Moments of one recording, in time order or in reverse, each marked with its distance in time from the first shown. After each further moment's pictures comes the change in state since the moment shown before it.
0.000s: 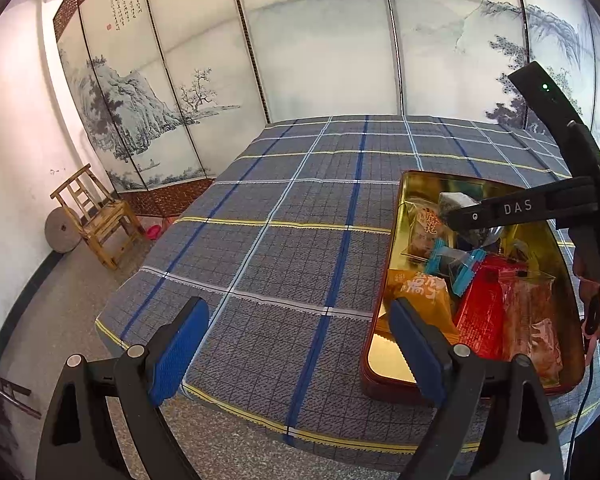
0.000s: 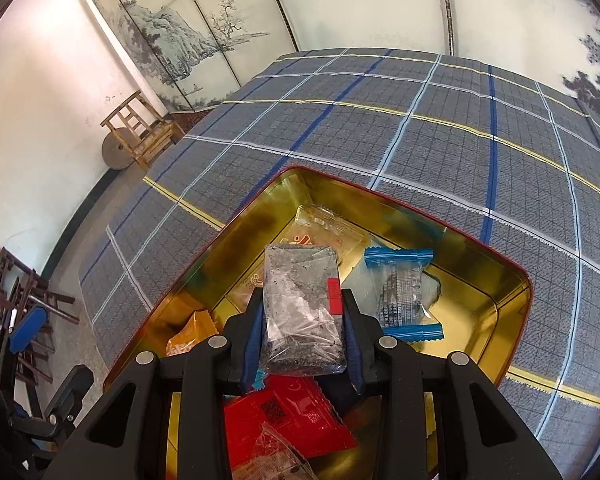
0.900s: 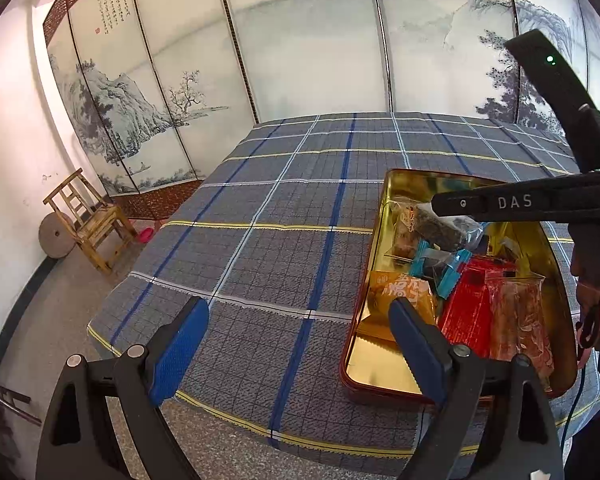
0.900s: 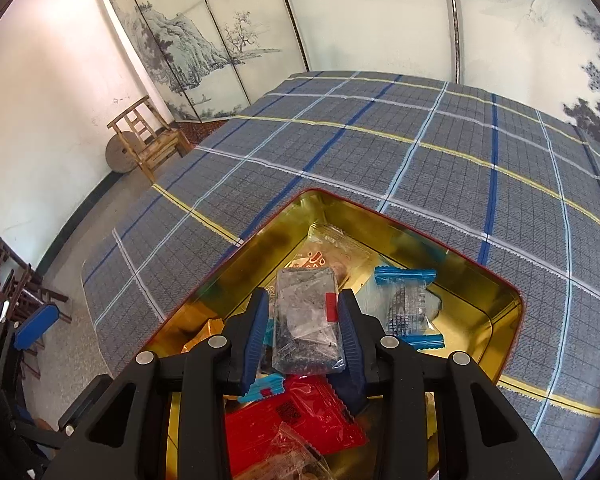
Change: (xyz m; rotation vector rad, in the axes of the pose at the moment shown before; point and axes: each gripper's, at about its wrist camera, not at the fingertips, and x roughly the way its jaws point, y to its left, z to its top) left arm 0.002 -0.011 0.003 0.022 0.008 -0.022; right arm -0.019 0.015 -0.006 -0.064 -0.091 -0.016
